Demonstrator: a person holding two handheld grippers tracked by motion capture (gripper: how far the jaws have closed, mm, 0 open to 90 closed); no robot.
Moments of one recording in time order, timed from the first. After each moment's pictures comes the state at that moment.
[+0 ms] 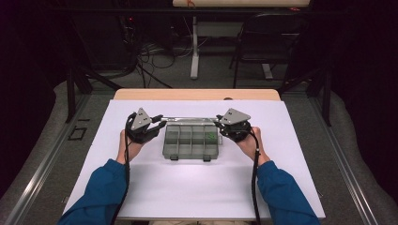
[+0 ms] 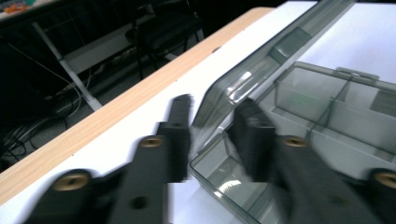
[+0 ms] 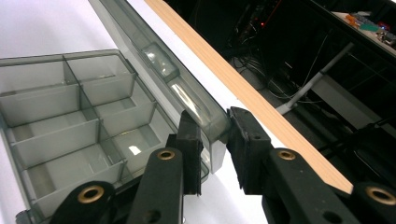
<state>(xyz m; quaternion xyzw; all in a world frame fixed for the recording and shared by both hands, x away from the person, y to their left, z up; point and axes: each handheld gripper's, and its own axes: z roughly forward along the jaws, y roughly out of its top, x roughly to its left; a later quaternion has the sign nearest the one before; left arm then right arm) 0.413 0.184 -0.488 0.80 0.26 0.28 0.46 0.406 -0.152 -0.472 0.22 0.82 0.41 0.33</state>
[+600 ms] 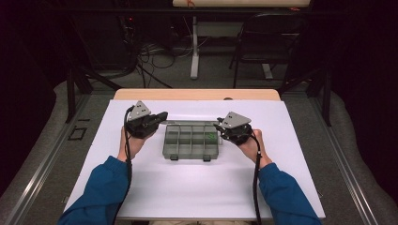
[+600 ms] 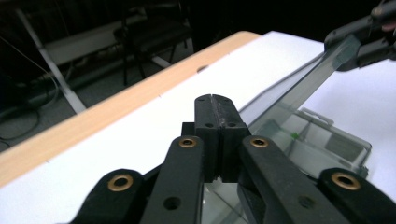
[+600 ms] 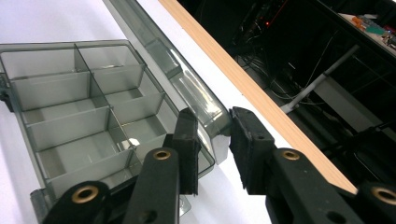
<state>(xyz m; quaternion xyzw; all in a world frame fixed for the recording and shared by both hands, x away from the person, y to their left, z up) 0.410 0.175 -0.460 0.78 0.30 0.22 0.50 0.398 -0.154 -0.474 0.20 0.83 0.40 0.33</state>
